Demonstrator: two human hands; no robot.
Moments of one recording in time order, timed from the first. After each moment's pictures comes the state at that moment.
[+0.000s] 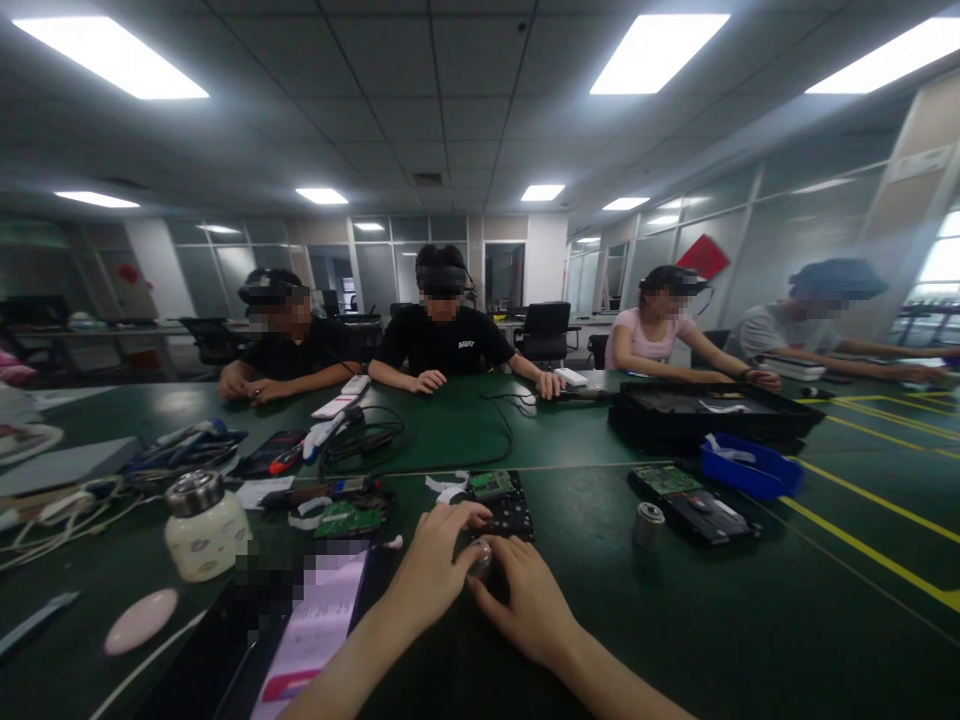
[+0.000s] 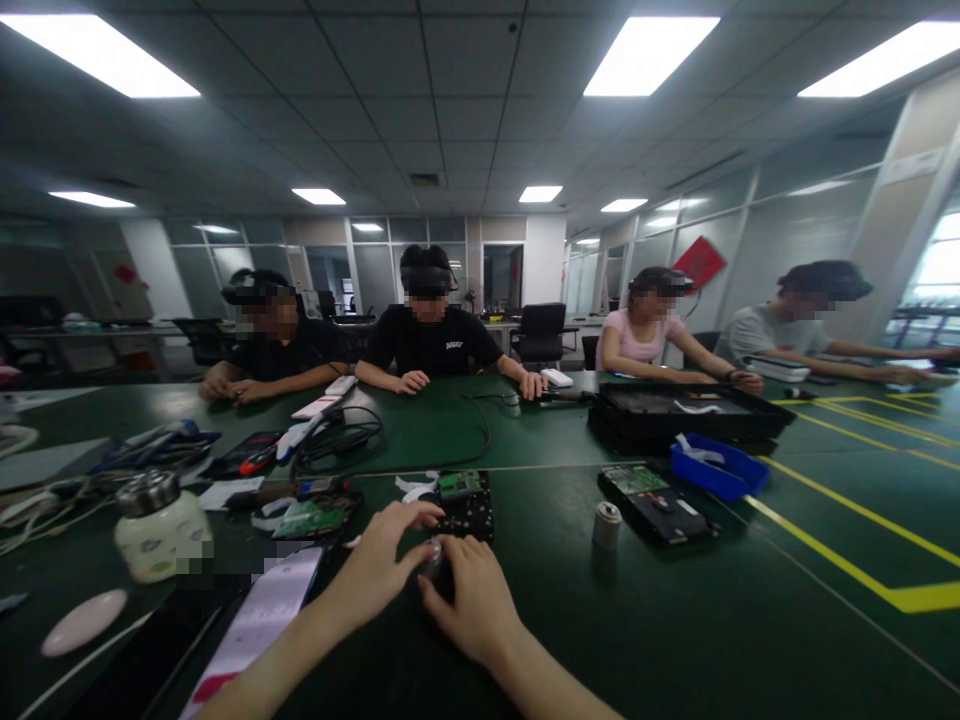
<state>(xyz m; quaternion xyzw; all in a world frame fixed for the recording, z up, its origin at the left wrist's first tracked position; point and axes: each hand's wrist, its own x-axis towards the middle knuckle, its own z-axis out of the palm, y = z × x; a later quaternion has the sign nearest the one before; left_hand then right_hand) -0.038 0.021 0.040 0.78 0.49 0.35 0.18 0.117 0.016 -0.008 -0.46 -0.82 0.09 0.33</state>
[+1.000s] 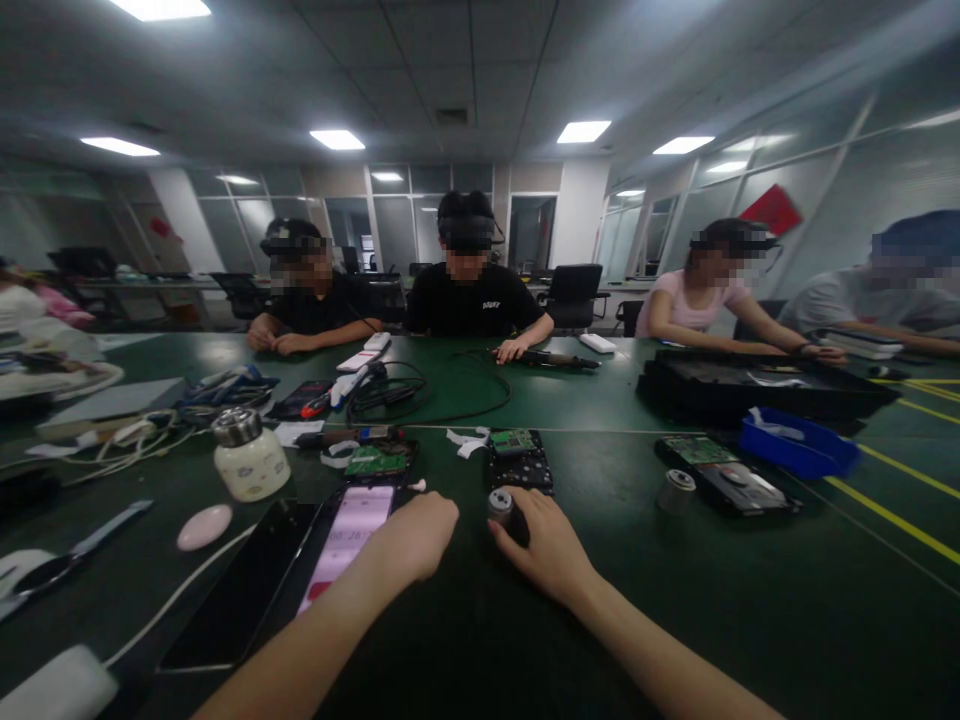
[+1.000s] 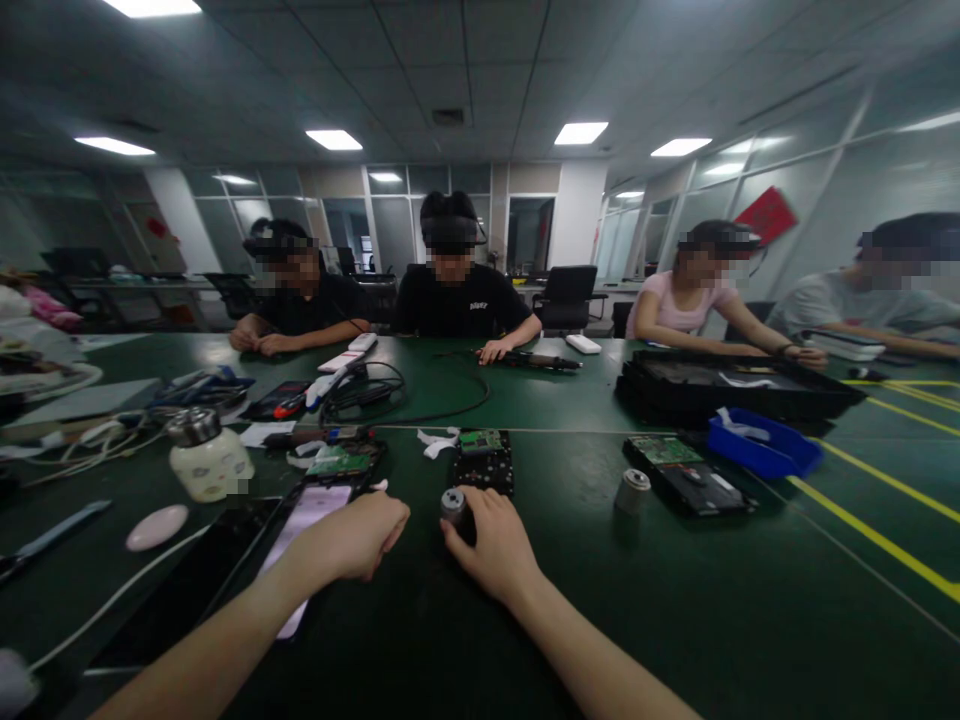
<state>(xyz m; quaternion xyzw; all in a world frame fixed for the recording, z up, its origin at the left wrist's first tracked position) -0.064 -0.003 0.072 0.78 0.60 0.02 0.17 0.115 0.020 -0.005 -0.47 -0.83 0.08 0.29</state>
